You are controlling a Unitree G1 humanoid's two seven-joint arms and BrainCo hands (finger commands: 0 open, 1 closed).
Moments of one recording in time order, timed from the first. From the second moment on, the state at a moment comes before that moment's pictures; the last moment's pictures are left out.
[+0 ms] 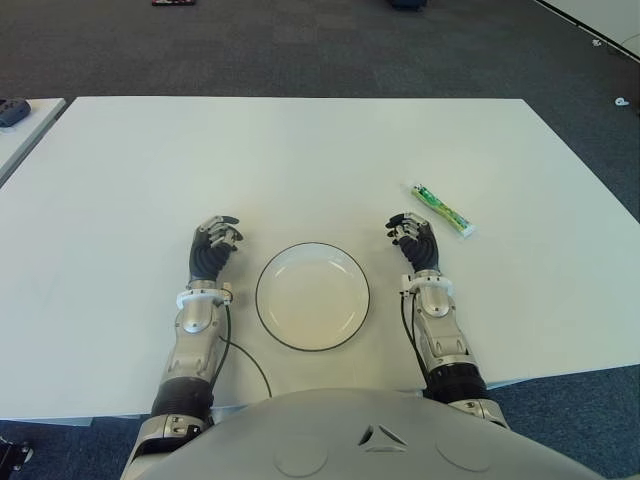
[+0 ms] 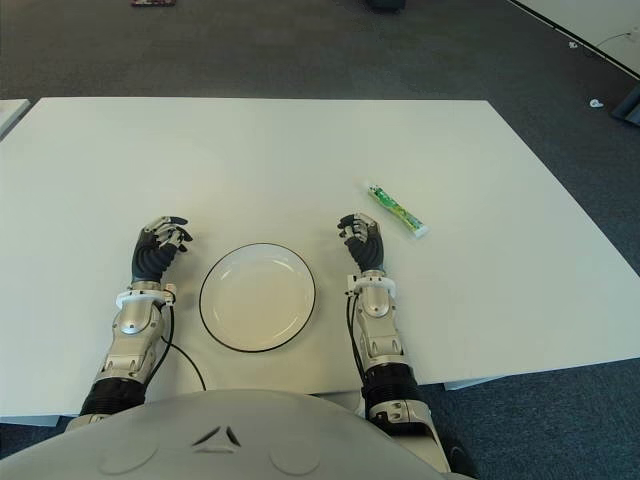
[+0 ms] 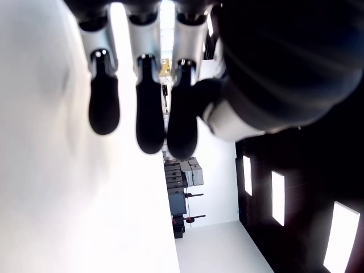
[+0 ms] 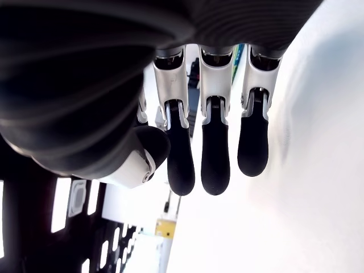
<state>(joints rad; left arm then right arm) 0.13 0.06 0.10 0.36 0.06 -0.38 0.11 0.02 -0.03 0.01 0.29 -0.18 -0.18 -0.16</state>
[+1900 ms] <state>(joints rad) 0.10 0.07 0.10 0.42 0.10 -0.38 0.13 -0.34 -0.43 0.13 0.18 -0.71 0.24 0.00</state>
